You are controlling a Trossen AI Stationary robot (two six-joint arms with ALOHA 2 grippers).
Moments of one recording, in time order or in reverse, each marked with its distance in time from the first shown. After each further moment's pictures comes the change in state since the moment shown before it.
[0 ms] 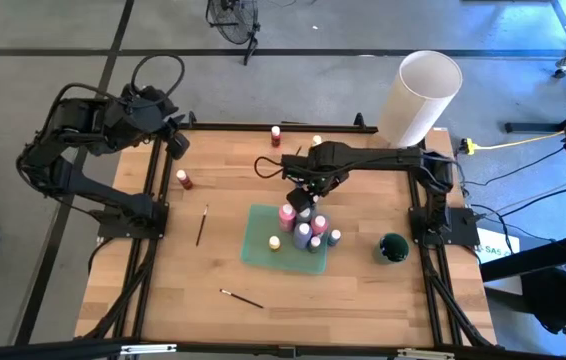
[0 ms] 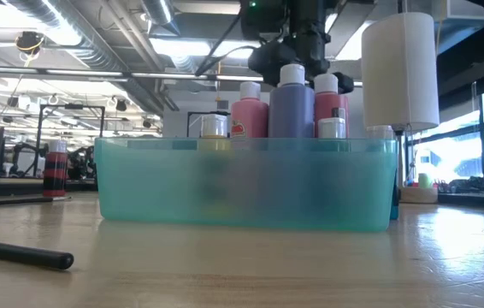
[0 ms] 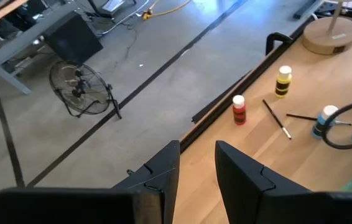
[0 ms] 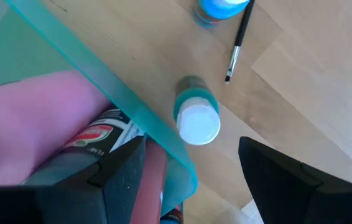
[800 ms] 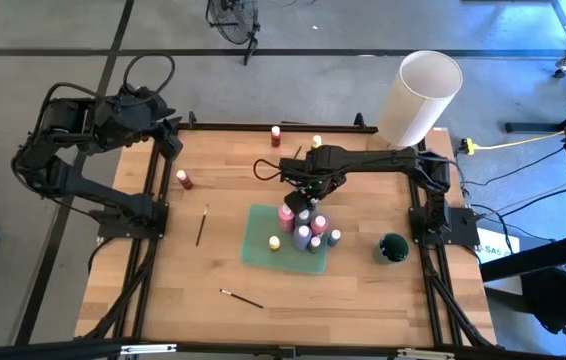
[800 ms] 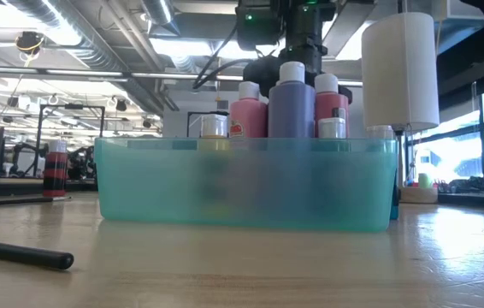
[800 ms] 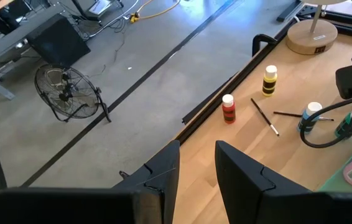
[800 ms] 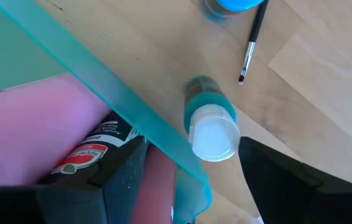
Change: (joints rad) left arm 0.000 -0.035 0.001 0.001 0.050 0.028; right arm -0.002 0.030 -0.050 0.072 -0.020 0.031
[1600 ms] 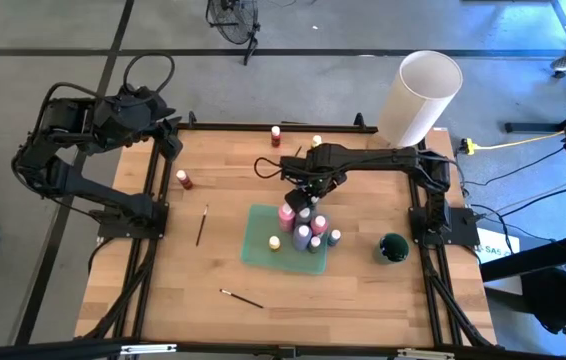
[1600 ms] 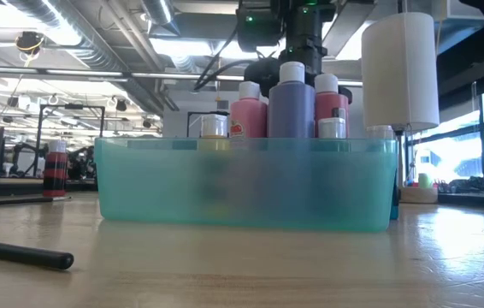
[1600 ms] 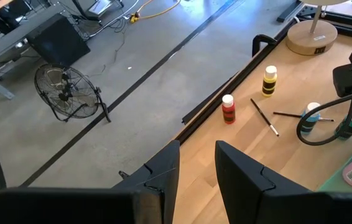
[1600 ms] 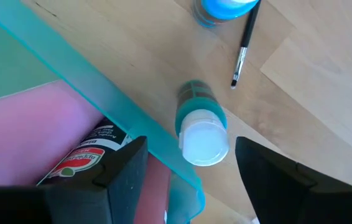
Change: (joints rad) left arm 0.000 0.000 0.000 0.001 0.000 -0.003; right arm -0.018 0.002 -0.002 -0.007 0.018 -0.012
